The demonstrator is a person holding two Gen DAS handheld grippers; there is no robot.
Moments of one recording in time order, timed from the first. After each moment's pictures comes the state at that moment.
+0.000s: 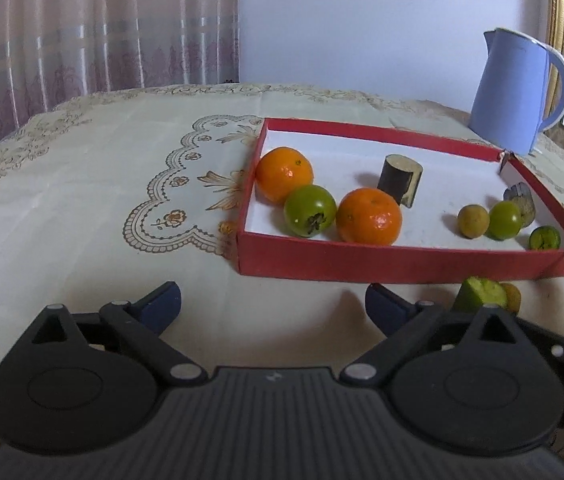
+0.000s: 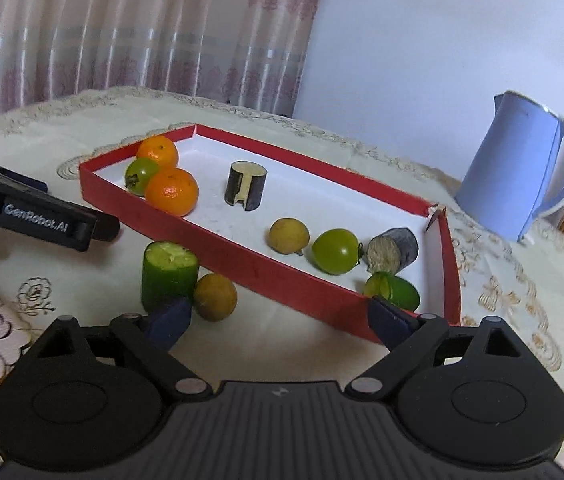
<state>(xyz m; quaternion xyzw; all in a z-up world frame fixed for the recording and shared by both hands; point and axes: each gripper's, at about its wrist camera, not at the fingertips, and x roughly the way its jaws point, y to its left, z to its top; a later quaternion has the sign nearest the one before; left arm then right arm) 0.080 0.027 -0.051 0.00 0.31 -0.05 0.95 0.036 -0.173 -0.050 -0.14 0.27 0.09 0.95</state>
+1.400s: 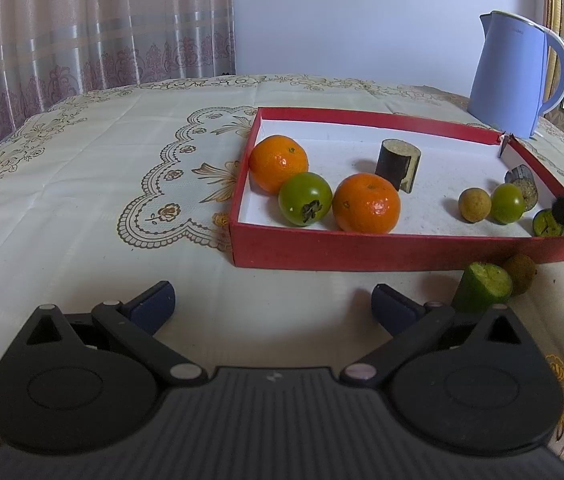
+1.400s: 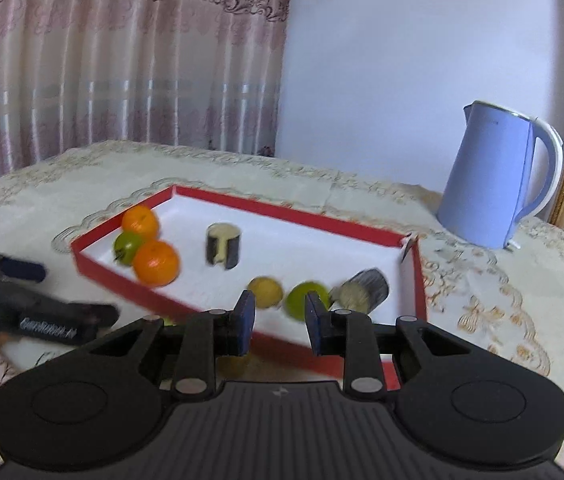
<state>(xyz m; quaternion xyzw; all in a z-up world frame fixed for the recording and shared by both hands) 0.084 0.022 -0.054 0.02 0.32 -0.05 0.94 0.041 -0.195 -0.011 -0.07 0.23 0.08 0.97</state>
